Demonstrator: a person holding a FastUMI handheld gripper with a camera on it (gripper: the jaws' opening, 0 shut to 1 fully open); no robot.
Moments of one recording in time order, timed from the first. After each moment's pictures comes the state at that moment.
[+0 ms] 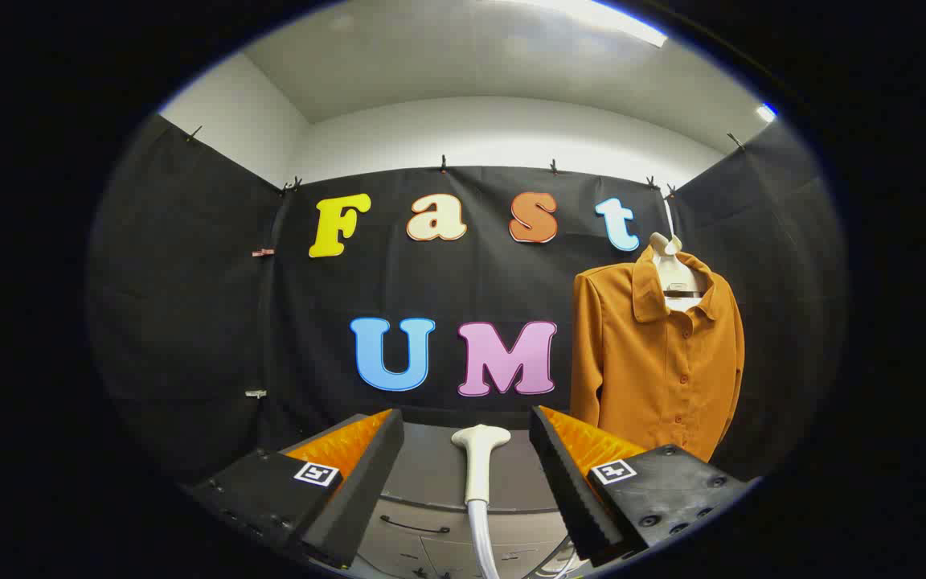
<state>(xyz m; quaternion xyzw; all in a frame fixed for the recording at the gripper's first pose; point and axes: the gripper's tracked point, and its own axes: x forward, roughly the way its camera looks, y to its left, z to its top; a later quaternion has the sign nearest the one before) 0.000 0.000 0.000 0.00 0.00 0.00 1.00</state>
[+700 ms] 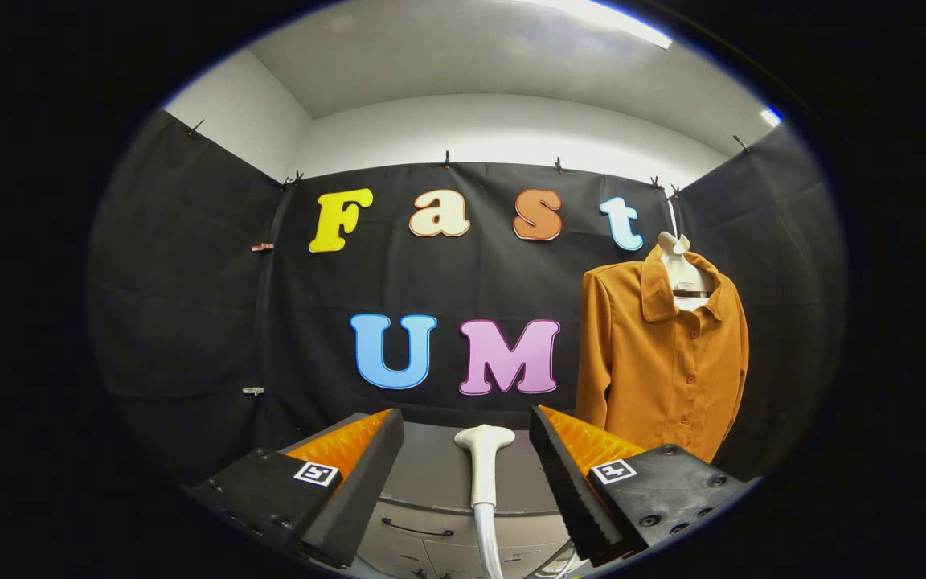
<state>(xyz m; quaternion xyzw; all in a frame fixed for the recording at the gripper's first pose) 0.015 0.014 -0.006 -0.01 0.01 0.00 1.00</state>
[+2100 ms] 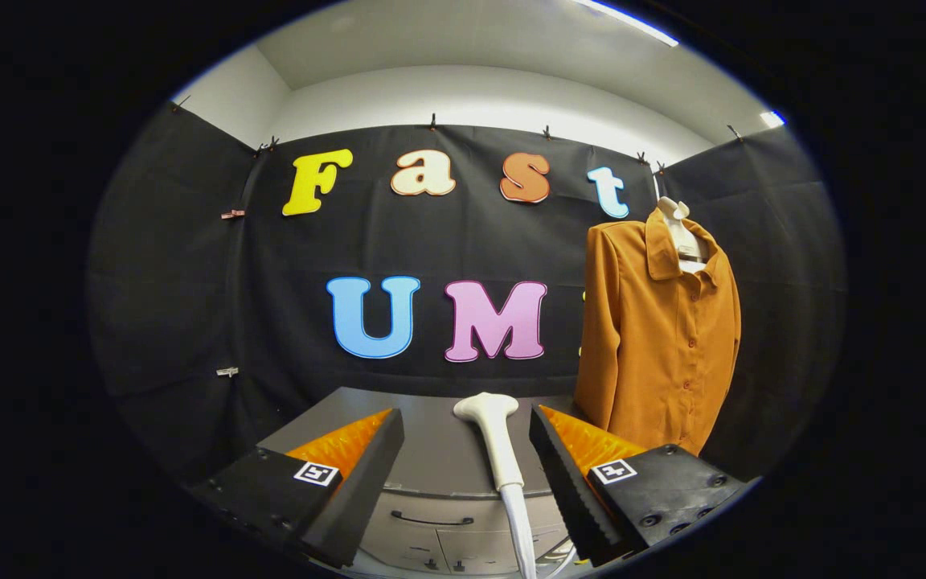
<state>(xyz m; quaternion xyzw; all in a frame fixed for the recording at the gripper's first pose) 0.053 0.039 -0.064 -0.01 0.07 -0.06 1.00</state>
